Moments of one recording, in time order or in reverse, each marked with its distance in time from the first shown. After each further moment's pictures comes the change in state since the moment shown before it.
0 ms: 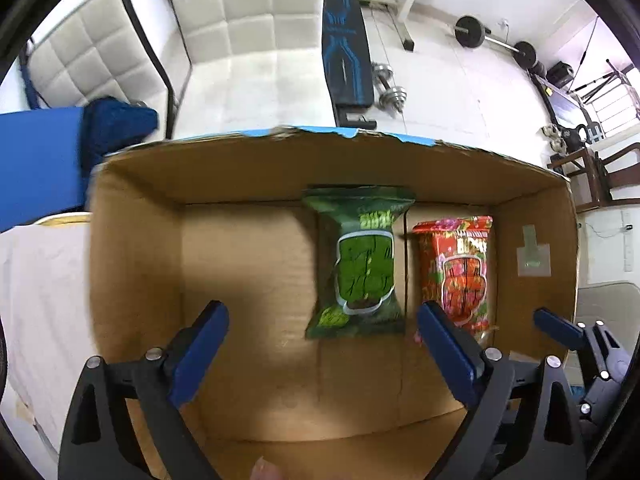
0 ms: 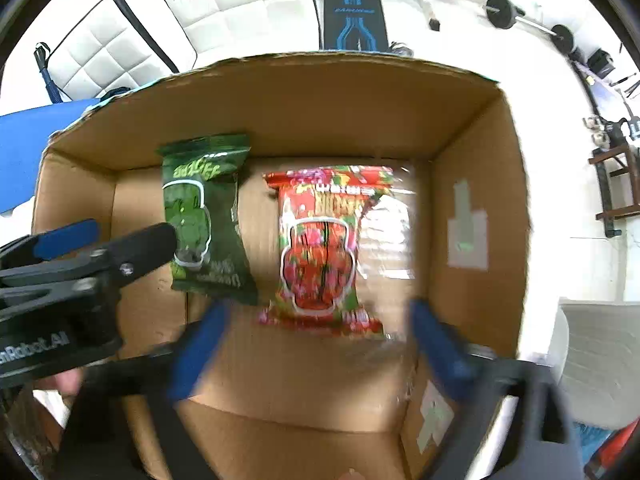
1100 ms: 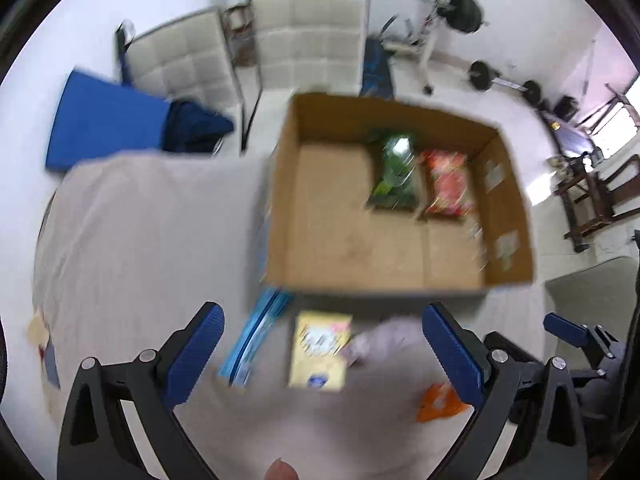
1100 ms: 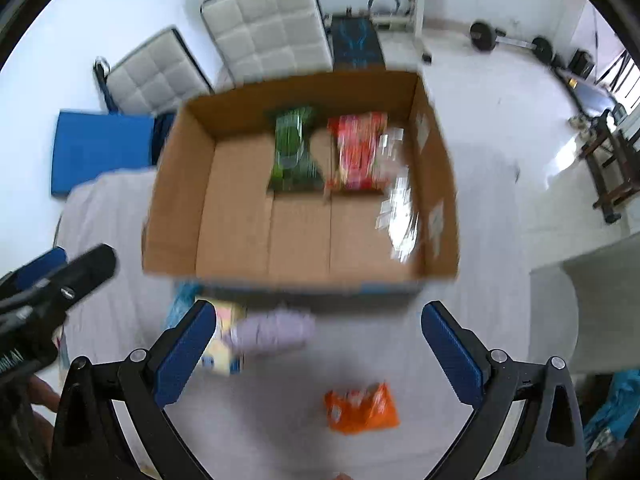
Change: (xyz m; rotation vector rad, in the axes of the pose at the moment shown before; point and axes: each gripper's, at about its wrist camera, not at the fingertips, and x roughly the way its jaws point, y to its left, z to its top) left arm -0.126 0.029 -0.191 -0.079 -0.155 0.092; right arm -0.122 0.035 -0.178 0.038 -0.109 0.093
